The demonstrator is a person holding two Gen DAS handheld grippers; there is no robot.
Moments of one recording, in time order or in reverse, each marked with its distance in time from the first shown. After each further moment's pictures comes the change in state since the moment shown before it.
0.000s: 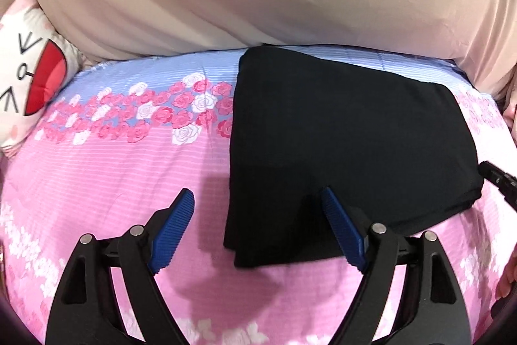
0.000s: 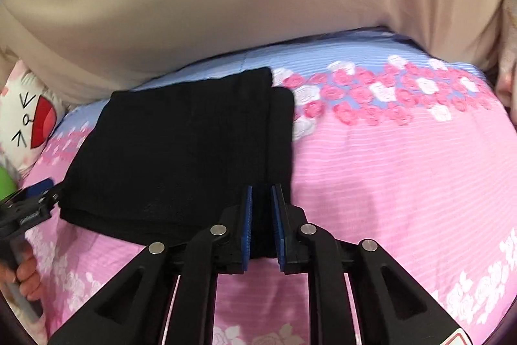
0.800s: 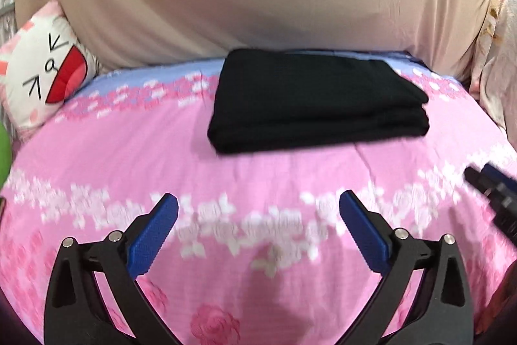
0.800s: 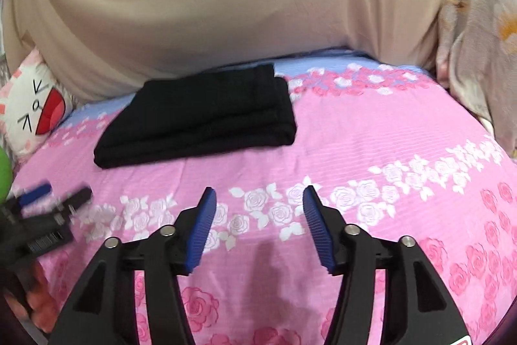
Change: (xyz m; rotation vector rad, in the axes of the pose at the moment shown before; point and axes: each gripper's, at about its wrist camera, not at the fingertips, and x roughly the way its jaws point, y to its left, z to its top) left arm -0.077 -0.020 -0.113 0.024 -0.143 -0.039; right arm -0.108 0.047 -0.119 -0.001 -0.190 -0.104
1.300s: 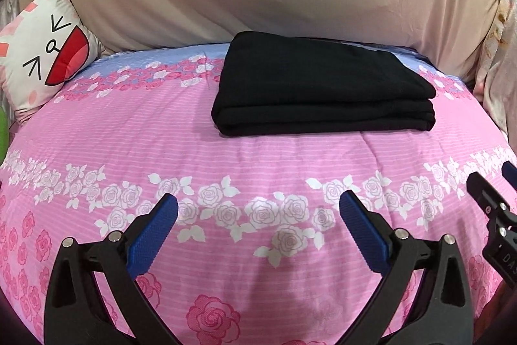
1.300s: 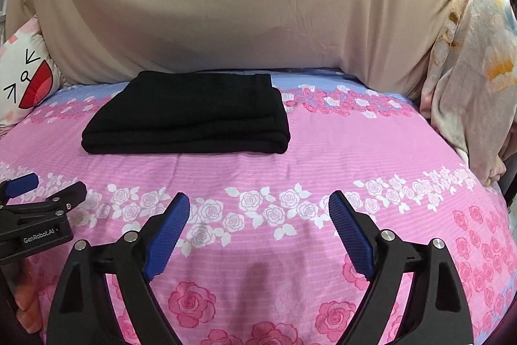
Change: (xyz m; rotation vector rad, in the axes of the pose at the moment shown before) left arm 0.005 0.007 -0.004 -0.040 0.030 -0.005; right arm -0.004 0.027 -0.007 -0.123 -0.020 -0.130
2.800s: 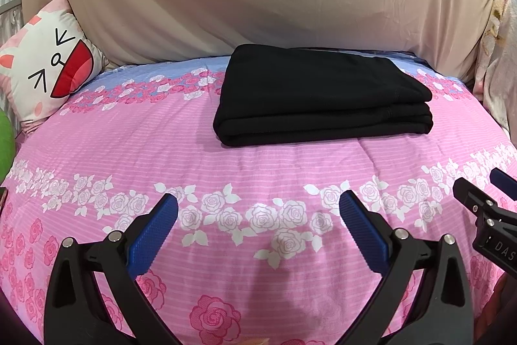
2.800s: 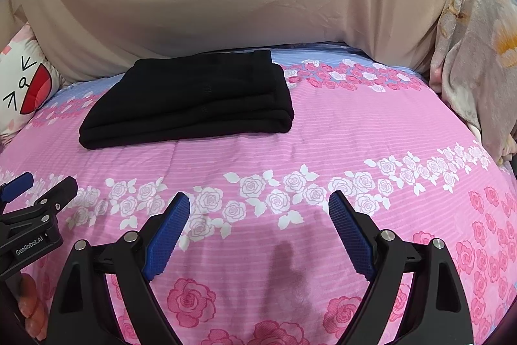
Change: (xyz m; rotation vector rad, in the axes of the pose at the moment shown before) left arm -0.008 -0.004 0.002 0.024 -0.036 0.018; right arm 0.018 -0.008 0.000 0.053 0.091 0.045
